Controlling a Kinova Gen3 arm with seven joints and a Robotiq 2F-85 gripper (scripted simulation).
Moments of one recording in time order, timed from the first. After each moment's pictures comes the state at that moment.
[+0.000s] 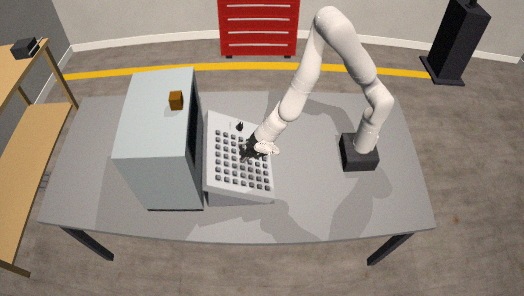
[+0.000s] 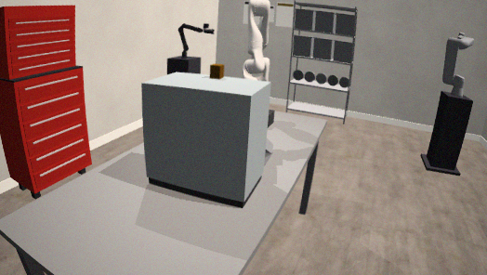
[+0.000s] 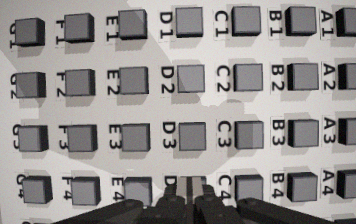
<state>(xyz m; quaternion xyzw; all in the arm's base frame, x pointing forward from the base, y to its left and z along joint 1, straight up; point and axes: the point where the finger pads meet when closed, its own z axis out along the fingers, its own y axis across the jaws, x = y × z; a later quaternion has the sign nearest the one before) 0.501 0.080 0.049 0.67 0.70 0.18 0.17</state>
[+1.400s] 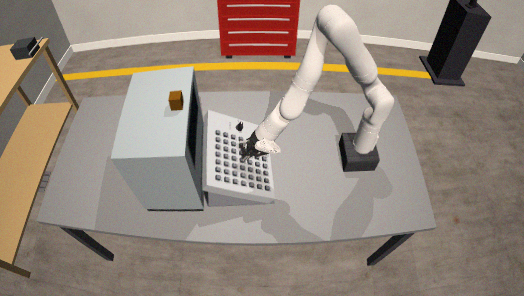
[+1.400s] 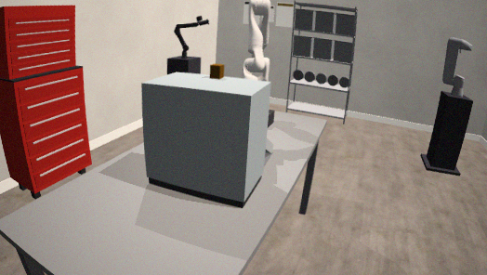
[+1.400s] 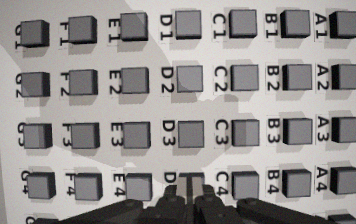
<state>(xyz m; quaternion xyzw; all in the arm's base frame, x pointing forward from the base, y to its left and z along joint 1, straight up) 0.499 0.080 0.056 0.67 0.70 0.18 0.17</state>
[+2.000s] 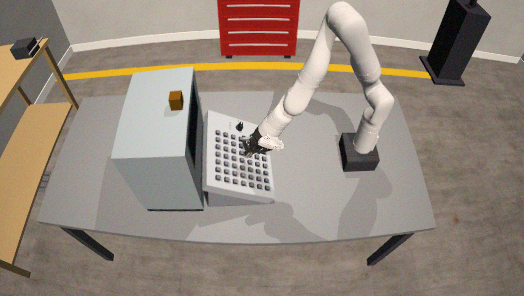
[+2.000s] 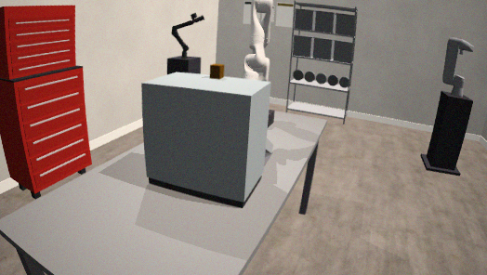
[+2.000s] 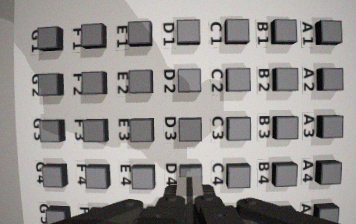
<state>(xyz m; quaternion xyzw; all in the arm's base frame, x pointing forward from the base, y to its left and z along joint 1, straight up) 0.488 0.079 0.076 0.67 0.70 0.18 0.18</state>
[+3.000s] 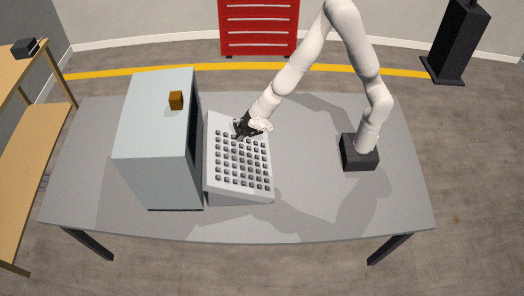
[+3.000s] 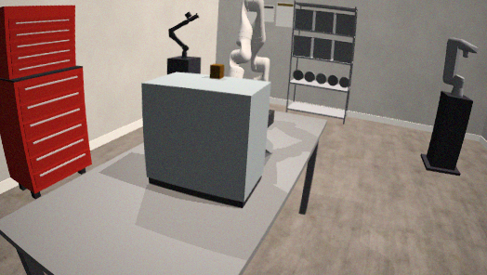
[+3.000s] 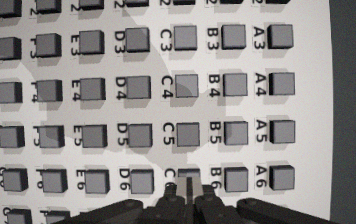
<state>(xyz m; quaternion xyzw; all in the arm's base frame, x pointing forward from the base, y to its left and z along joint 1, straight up) 0.521 0.016 0.095 0.67 0.70 0.18 0.18</state>
